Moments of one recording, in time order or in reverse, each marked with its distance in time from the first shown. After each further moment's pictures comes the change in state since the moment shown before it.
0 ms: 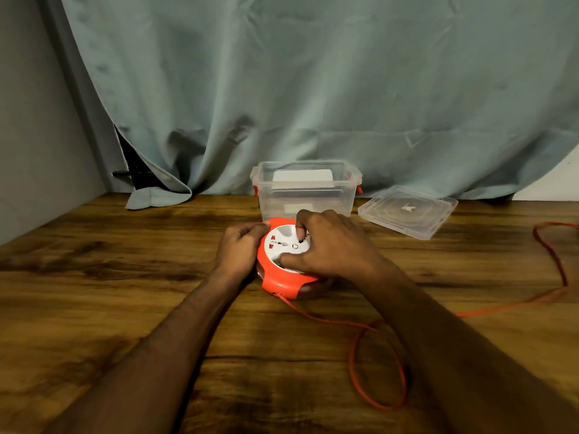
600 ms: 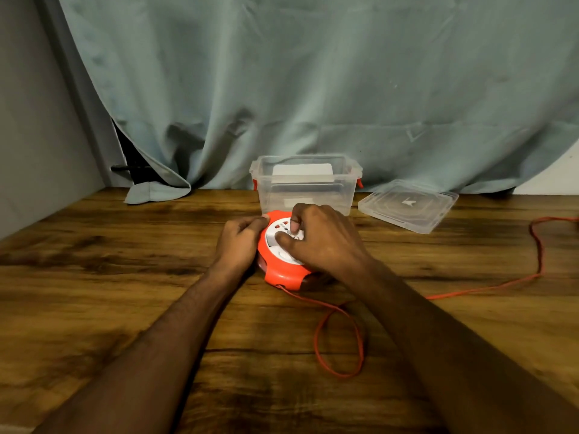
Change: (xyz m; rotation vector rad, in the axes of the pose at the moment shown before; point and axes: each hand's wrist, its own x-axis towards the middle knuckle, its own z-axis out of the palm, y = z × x) left_hand 0.006 -0.006 -0.002 0.007 -0.026 0.016; right_hand 0.006 -0.012 0.015 0.103 0.104 0.087
